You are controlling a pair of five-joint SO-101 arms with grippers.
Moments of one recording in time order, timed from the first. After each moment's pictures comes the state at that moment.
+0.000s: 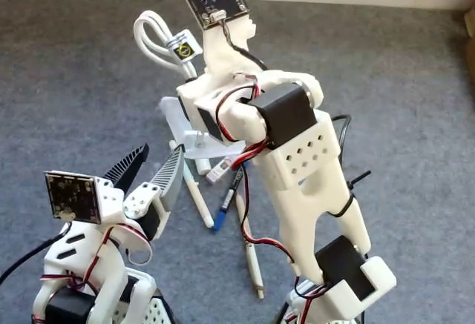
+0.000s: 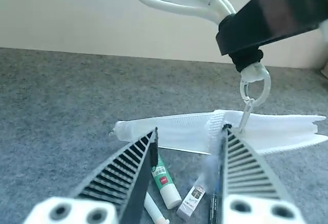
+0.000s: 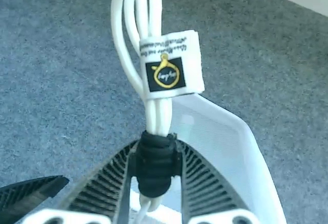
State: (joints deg) left arm 9.6 -103.3 63.5 62.7 16.4; right arm -38.8 -2.5 -39.0 93.2 -2.6
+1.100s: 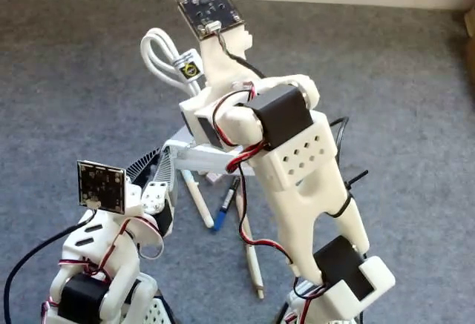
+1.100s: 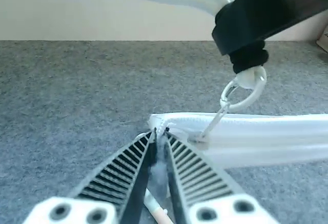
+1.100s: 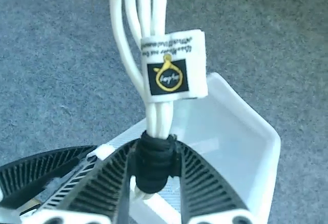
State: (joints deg) left arm 10.0 -103.3 71.3 58.7 14.3; right arm -37.9 -2.5 -38.9 100.2 -2.6
